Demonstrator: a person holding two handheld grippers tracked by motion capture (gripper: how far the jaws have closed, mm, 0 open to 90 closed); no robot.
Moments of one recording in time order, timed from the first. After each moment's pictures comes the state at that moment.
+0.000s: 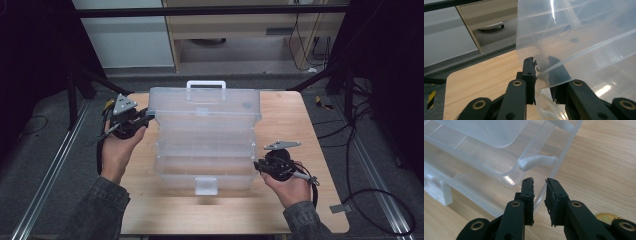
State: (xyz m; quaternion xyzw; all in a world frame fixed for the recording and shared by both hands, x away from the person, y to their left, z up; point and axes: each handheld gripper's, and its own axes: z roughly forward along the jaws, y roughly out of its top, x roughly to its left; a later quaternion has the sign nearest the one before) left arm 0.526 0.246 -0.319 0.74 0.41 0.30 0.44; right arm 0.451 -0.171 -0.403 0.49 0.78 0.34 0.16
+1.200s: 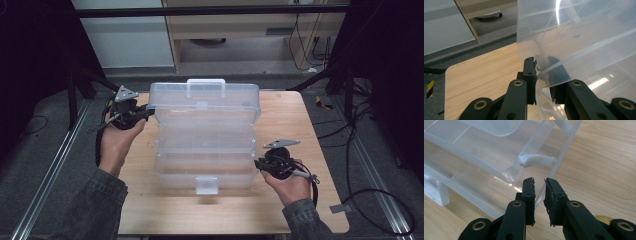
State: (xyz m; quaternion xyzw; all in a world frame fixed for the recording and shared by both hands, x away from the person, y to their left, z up) left arm 0.545 0.245 -0.303 0.76 0.43 0.27 0.41; right arm 0.456 -0.171 -0.402 0.49 0.79 0.34 0.16
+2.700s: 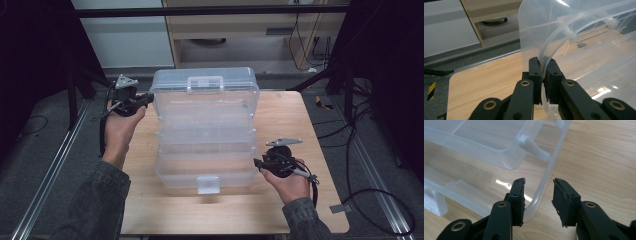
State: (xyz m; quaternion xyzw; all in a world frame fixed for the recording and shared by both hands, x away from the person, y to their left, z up) left arm 0.573 0.245 -0.295 0.74 0.45 0.28 0.43; right arm 0.461 -0.175 -0.405 0.51 0.77 0.35 0.16
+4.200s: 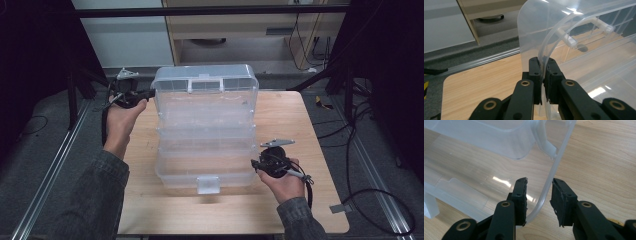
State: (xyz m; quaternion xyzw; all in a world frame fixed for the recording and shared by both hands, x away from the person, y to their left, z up) left arm 0.600 0.248 -0.291 0.74 0.45 0.26 0.43; right arm 0.466 -0.163 -0.415 0.51 0.78 0.33 0.17
